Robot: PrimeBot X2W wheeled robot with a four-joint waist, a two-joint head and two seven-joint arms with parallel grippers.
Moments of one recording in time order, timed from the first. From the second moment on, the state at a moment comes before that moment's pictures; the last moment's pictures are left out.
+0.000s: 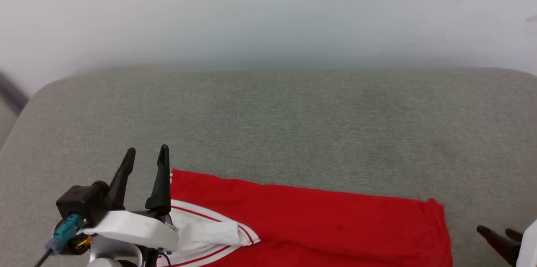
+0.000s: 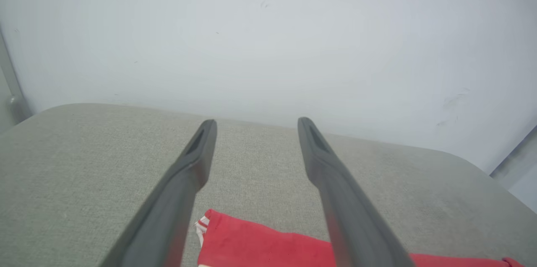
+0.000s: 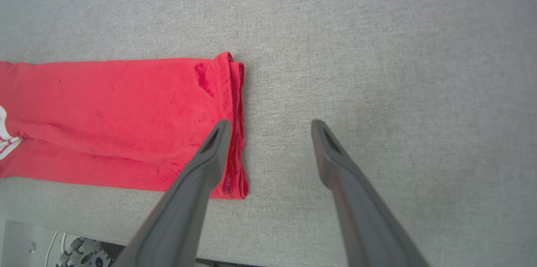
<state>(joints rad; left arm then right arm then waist) -0.05 0.41 -0.32 -0.11 -0.68 0.23 -0.14 0.07 -0.34 -0.22 -0.06 0.59 0.13 0.85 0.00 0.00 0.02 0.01</state>
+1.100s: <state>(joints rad) -0.08 0.40 -0.38 -0.10 -0.54 0.26 -0.22 -0.02 -0.33 -0.07 0.14 0.68 0.13 0.88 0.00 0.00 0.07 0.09</state>
